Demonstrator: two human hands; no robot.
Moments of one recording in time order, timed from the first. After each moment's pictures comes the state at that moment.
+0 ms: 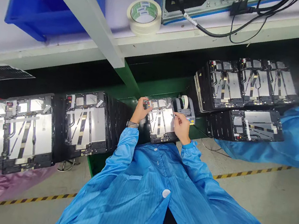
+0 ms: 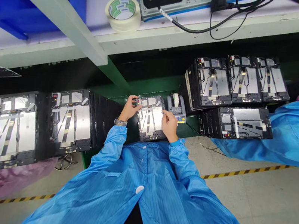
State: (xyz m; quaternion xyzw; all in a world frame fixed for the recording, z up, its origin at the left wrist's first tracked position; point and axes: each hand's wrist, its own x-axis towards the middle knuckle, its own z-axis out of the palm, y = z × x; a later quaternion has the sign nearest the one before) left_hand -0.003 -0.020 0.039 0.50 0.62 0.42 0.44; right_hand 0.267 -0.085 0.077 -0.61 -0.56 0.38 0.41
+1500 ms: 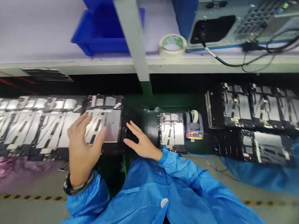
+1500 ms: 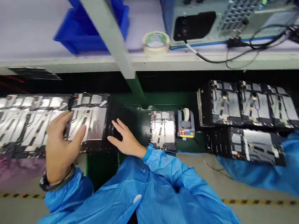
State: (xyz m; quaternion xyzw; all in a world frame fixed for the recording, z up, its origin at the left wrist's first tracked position) left_hand -0.104 -0.212 0.307 0.54 0.77 0.33 0.04; right_hand 0.076 -0.130 0.187 -0.28 -0.66 0.64 0.29
